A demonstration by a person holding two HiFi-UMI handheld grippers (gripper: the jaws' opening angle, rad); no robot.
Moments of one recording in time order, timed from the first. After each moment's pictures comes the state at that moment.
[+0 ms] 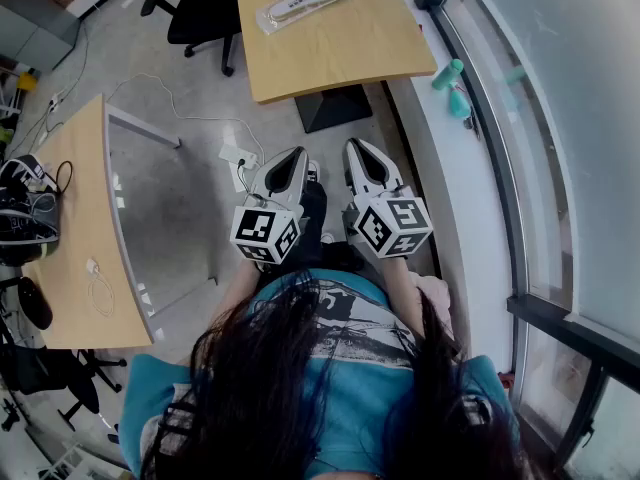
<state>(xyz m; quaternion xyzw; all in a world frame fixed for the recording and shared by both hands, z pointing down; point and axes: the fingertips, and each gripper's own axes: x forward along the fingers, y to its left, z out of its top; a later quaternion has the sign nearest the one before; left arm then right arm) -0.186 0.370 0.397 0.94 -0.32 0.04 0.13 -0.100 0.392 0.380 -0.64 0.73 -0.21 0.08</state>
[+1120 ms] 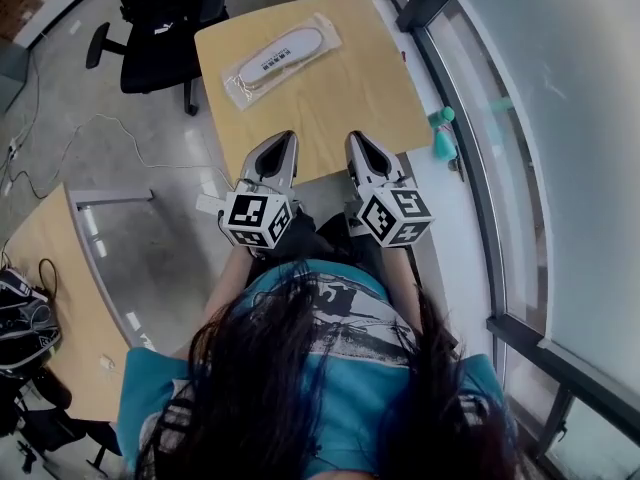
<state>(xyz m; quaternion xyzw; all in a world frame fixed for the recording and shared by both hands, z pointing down) -0.074 0.029 0.415 0.95 -0.29 0.03 0.15 0.024 0.078 0.400 -0.68 0.69 -0.23 0.04</state>
